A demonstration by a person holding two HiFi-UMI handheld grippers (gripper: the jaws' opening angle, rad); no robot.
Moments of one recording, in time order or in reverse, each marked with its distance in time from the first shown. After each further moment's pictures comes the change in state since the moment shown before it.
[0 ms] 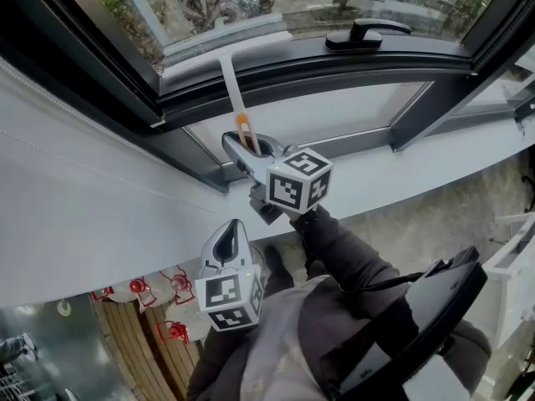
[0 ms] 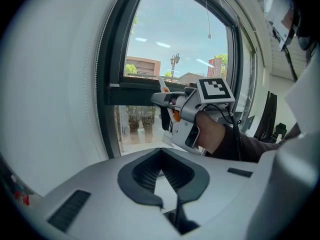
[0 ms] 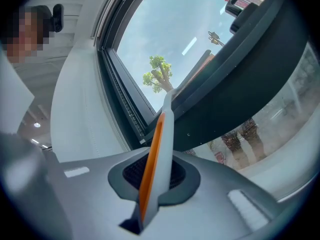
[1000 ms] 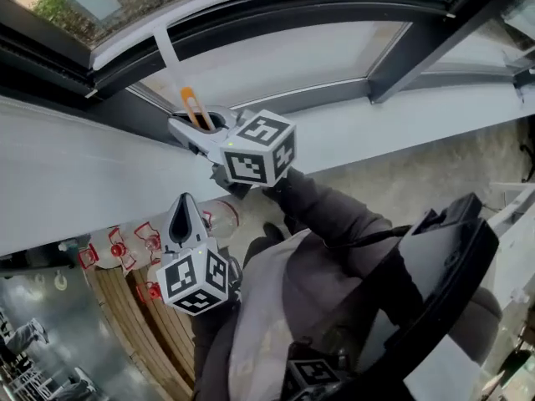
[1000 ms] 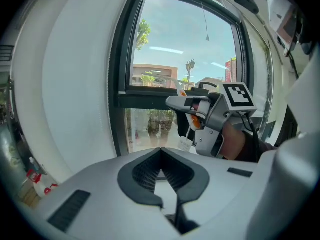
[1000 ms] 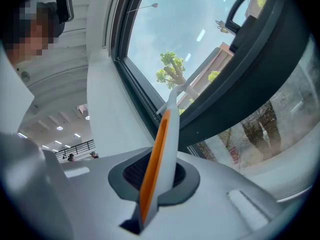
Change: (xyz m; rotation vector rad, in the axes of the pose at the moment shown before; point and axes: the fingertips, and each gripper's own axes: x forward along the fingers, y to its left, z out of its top) left arm -0.027 -0.048 -0.021 -0.087 -0.075 0.220; right arm -0.082 0.027 0.002 -0.001 0.055 0.208
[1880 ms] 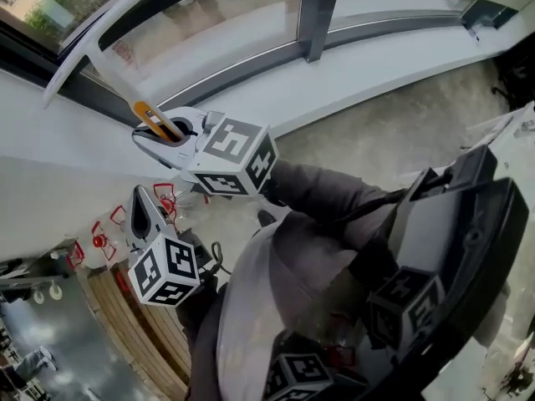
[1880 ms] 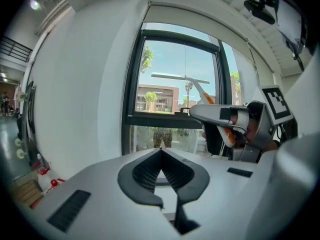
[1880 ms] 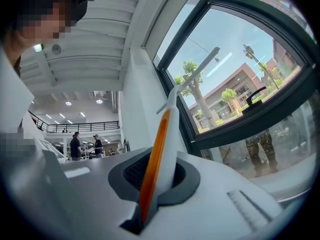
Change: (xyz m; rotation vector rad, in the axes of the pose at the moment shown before) left arm -0.214 -0.073 -0.042 -0.018 -0.254 0.043; right arm -0.205 0.226 -0.015 -0.289 -0.010 0.045
